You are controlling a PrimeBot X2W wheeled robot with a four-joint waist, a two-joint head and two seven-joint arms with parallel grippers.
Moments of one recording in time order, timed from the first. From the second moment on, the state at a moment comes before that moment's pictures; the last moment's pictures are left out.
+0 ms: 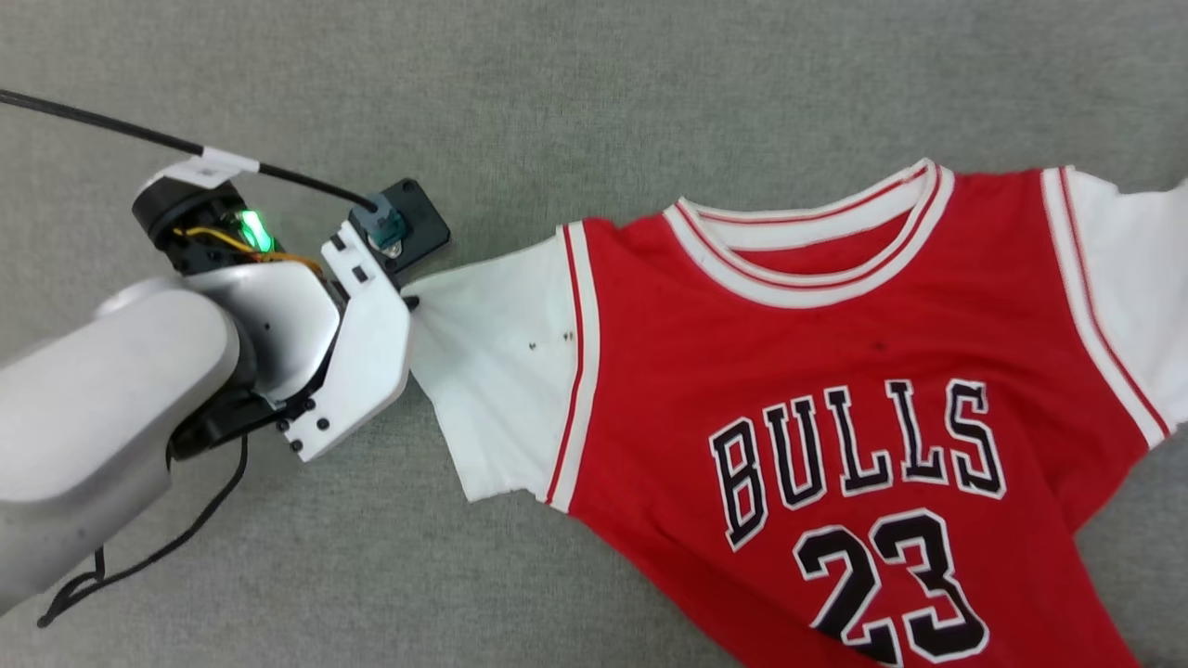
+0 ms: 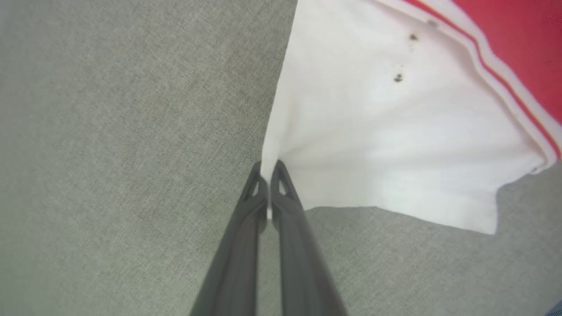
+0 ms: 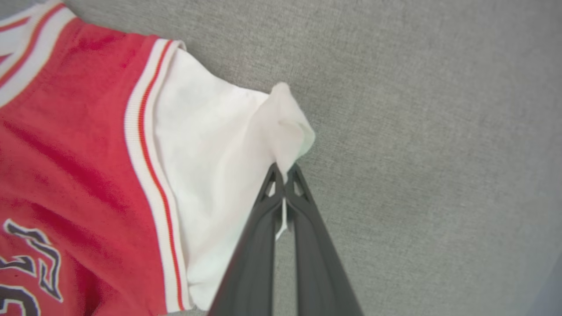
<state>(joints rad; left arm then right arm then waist) -1.15 0.86 -1.24 0.02 -0.84 -0.13 0.64 -0.70 -0.78 0.22 0.19 0.71 0.13 1.04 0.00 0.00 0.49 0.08</state>
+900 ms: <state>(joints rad) -1.47 0.76 -1.04 0.21 -0.67 -0.07 0.30 -1.10 -0.88 0.34 0.14 0.62 0.13 0.61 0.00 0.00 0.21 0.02</state>
